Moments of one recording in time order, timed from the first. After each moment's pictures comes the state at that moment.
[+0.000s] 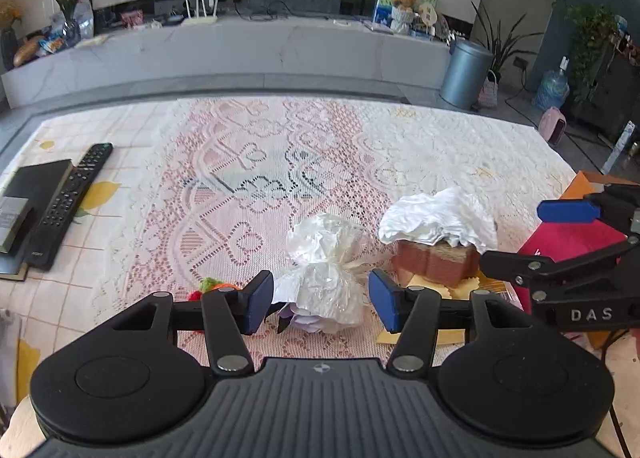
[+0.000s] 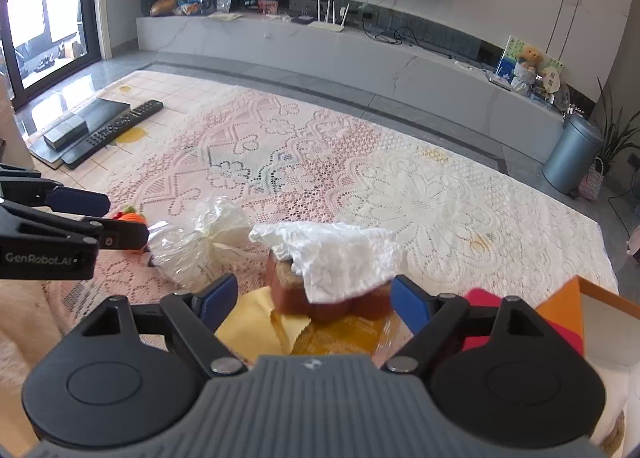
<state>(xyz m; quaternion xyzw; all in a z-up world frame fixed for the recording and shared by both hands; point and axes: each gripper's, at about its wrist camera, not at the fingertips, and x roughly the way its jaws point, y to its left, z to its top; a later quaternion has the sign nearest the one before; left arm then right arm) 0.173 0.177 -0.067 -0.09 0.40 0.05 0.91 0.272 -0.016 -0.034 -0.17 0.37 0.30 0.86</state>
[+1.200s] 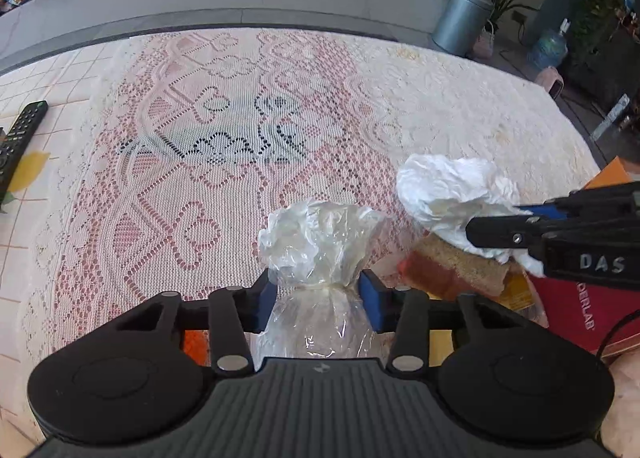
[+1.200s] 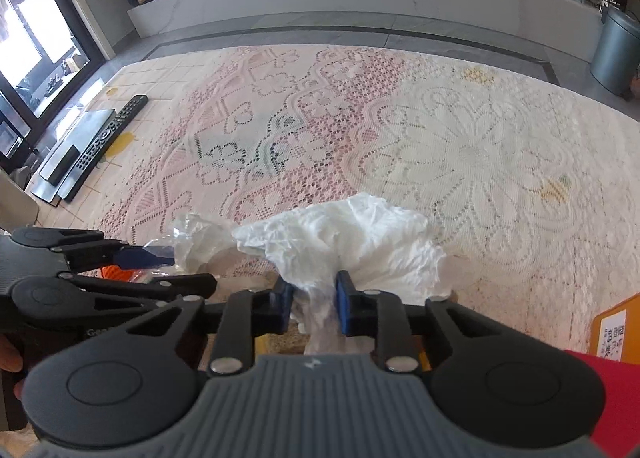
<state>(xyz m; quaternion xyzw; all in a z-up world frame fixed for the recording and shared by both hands) 0.242 0.181 -0.106 -0.12 0.48 0.02 0.87 0.355 0.002 -0.070 -0.08 0.49 0.33 0.81</state>
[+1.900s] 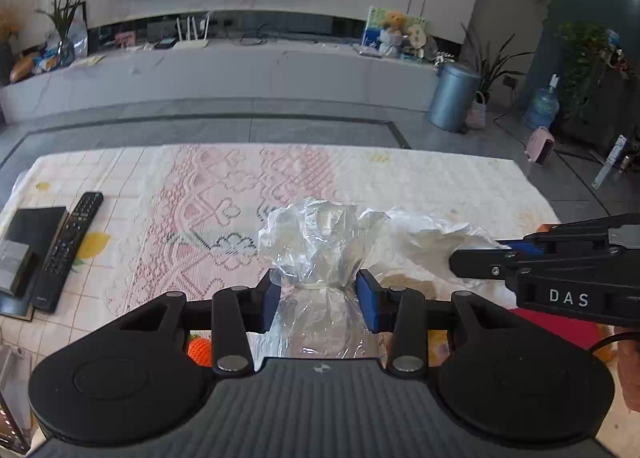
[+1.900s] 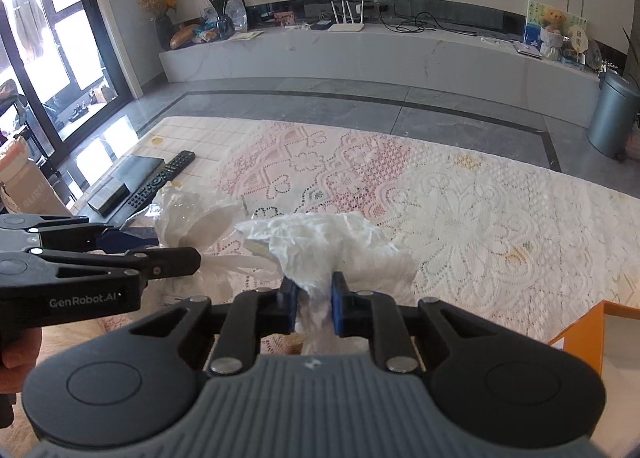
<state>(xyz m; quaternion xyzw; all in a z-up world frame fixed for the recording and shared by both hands) 0.184 0.141 0.015 -0.08 0.37 0.05 0.92 0.298 -0.046 0.031 -0.06 0.39 0.37 0.84</state>
